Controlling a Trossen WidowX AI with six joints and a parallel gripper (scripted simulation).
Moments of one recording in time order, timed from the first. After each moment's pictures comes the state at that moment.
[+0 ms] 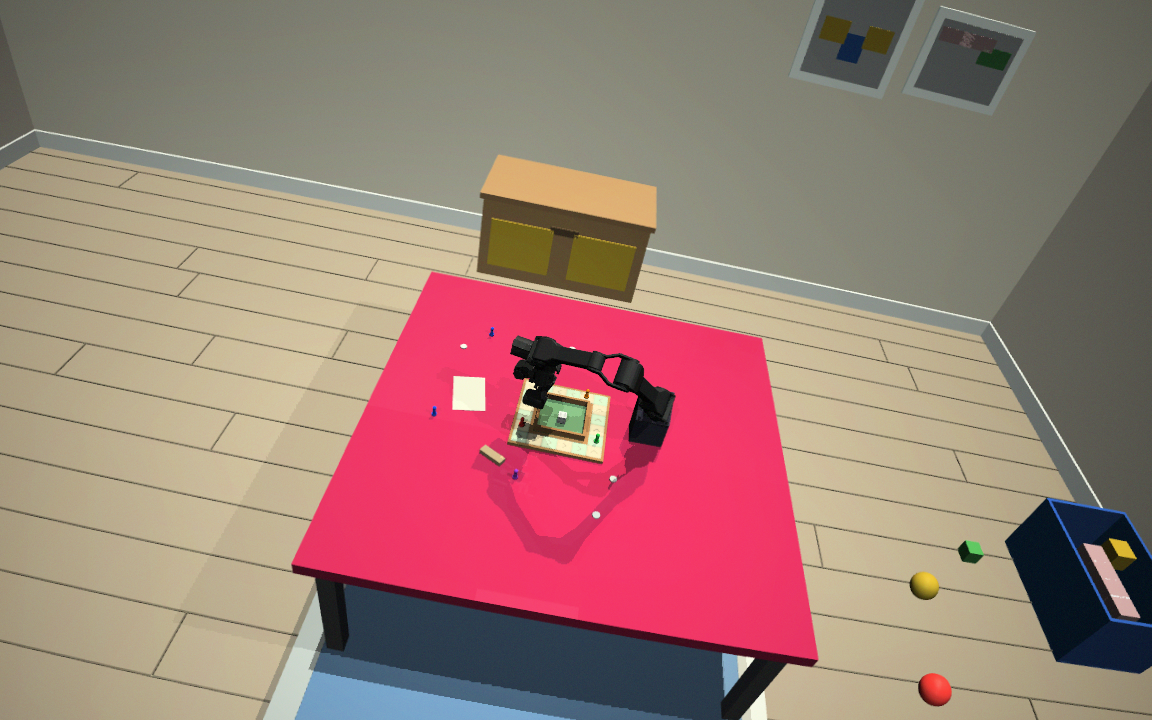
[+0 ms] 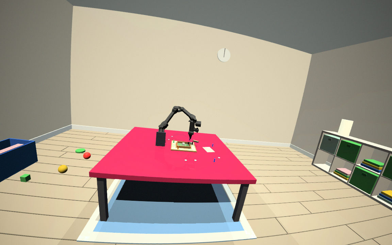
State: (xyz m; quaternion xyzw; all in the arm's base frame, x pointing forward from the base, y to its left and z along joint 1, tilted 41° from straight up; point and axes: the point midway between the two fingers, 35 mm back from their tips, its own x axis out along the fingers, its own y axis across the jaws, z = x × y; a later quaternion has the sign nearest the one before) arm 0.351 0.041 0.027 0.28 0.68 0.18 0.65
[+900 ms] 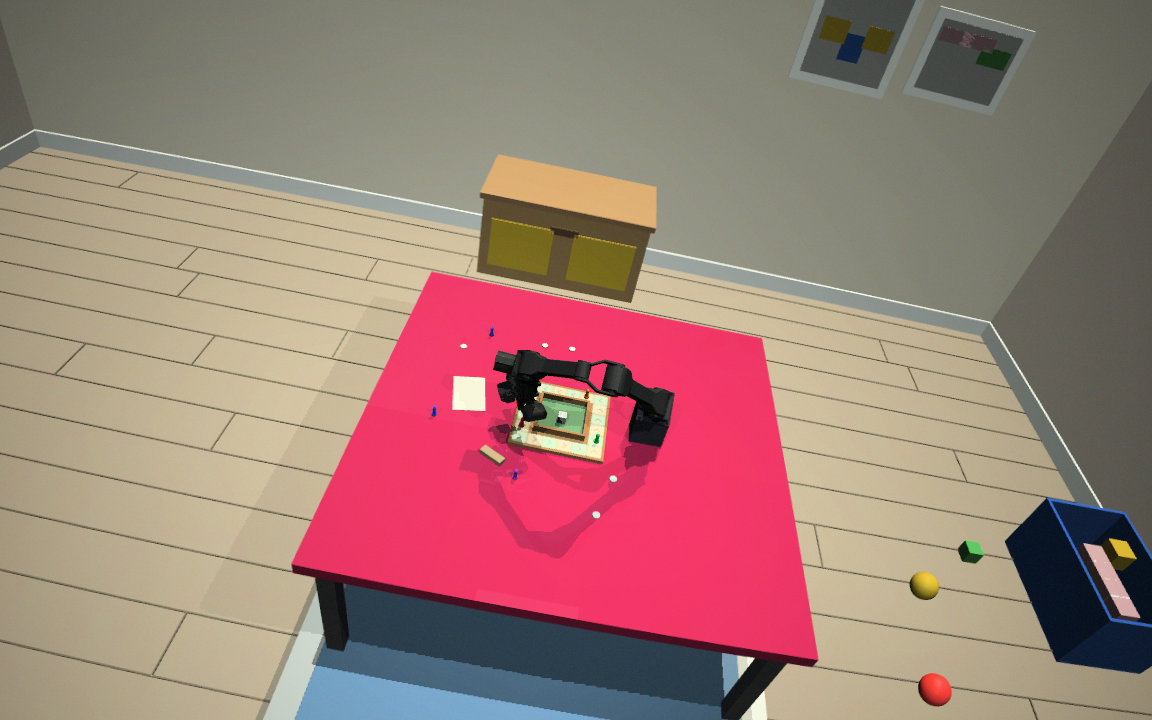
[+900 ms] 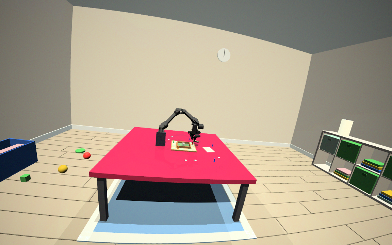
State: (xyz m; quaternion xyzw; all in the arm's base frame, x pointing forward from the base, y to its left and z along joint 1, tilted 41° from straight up) arm 0.390 0.087 0.018 0.06 0.57 0.41 0.71
